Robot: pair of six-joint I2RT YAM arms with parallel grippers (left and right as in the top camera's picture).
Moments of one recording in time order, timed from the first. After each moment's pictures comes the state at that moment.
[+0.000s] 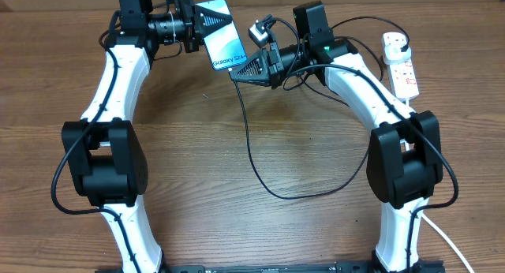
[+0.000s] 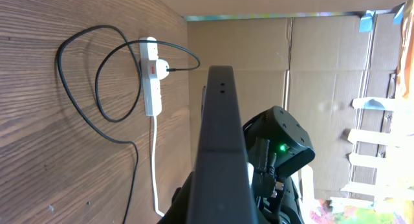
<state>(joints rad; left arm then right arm) -0.01 2.14 1.82 -0.24 1.26 -0.96 0.33 2.14 1.75 -0.41 -1.47 0.54</state>
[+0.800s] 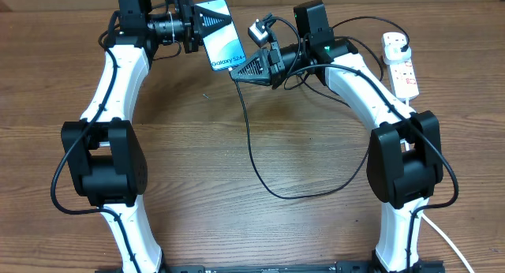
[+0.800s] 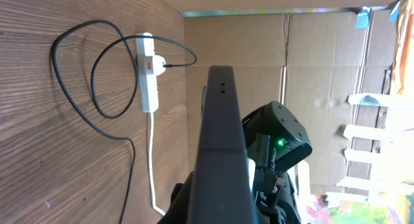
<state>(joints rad) -0.01 2.14 1.82 -0.24 1.29 -0.96 0.33 2.14 1.75 -0.39 -1.49 0.54</state>
